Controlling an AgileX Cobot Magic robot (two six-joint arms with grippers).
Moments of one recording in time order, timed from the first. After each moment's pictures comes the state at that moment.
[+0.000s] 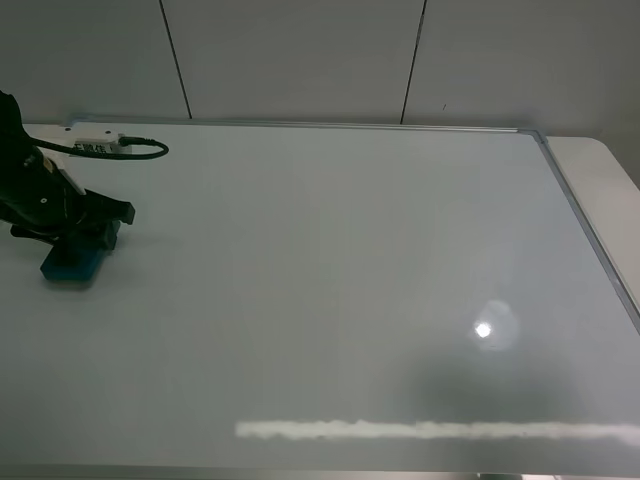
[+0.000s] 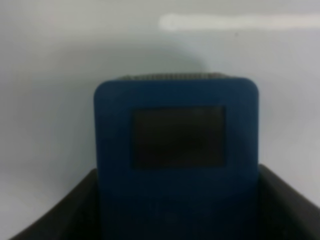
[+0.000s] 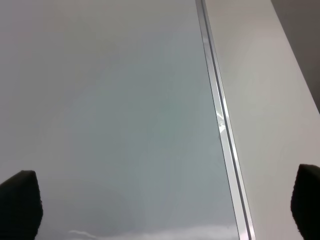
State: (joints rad) left arm -0.08 1.74 -0.84 0.18 0.43 -0.28; right arm 0.02 0.00 -0.49 -0.04 1.06 0.02
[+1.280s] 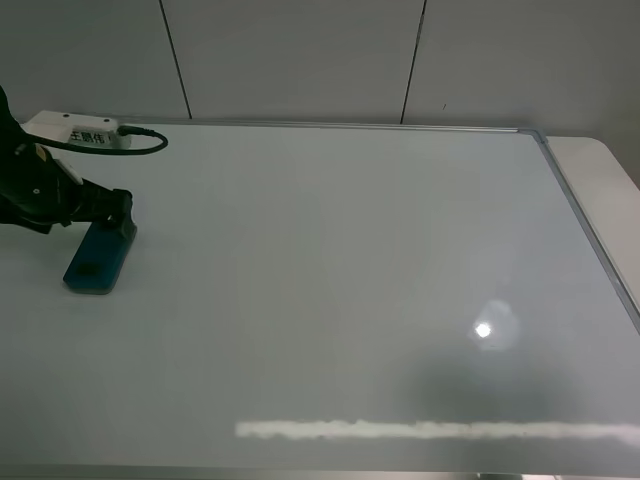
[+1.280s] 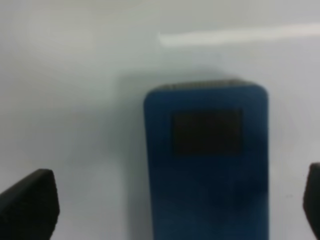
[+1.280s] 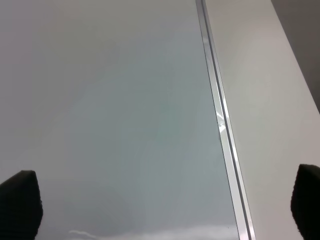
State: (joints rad) left arm -0.08 1.66 -0.84 0.16 0.43 -0.18; right arm 0.02 0.00 -0.49 -0.04 1.06 0.02
